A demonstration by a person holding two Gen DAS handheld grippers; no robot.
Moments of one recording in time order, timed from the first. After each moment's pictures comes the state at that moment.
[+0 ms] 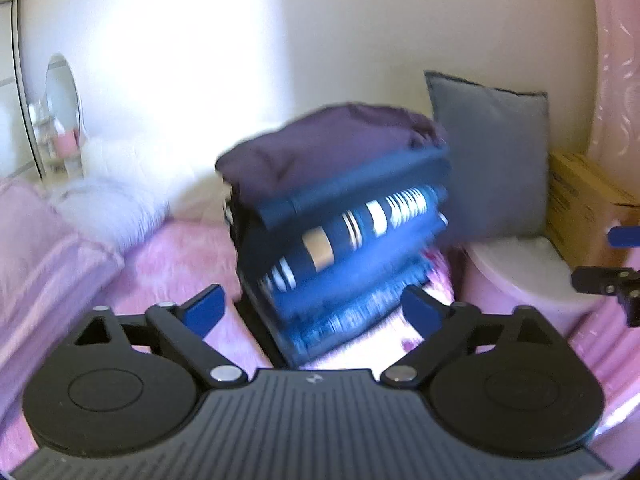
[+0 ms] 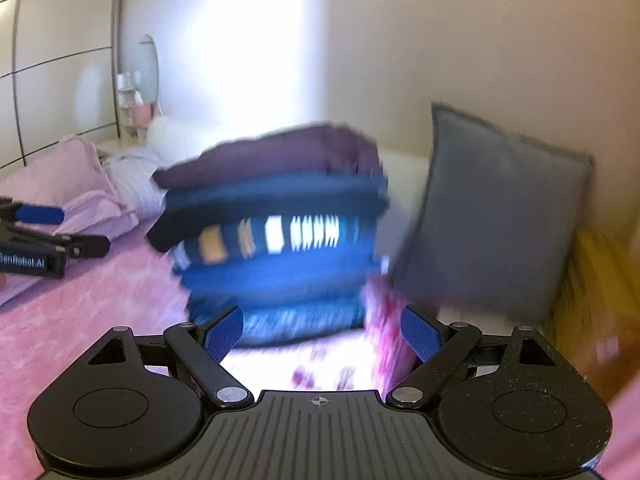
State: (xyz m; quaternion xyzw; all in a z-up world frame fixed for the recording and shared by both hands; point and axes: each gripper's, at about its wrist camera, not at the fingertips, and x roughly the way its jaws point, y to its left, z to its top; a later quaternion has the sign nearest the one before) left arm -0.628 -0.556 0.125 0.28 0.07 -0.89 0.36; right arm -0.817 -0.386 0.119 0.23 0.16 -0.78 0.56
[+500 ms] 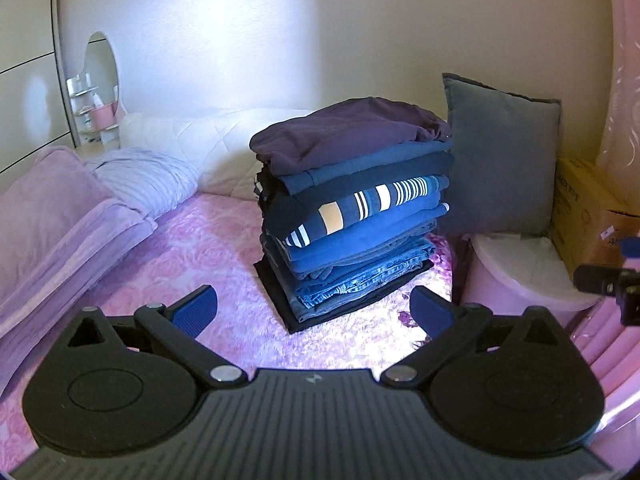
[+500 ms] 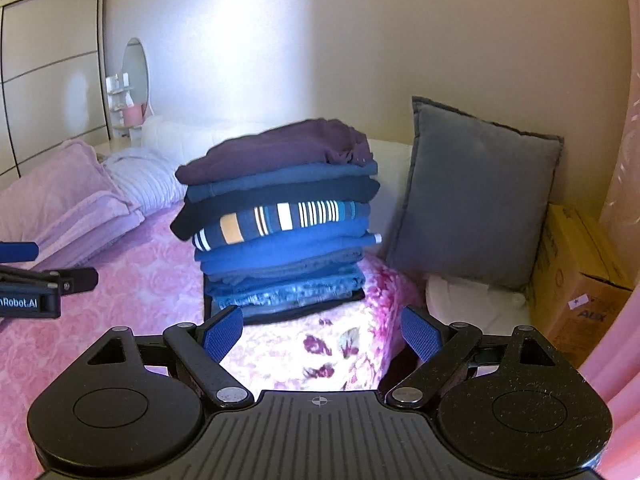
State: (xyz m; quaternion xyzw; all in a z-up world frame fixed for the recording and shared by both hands) left arm -0.598 -0.499 0.151 0.28 0.09 -0.86 0.41; right arm -0.787 -0.348 0.151 0.25 0.15 -0.79 0.54
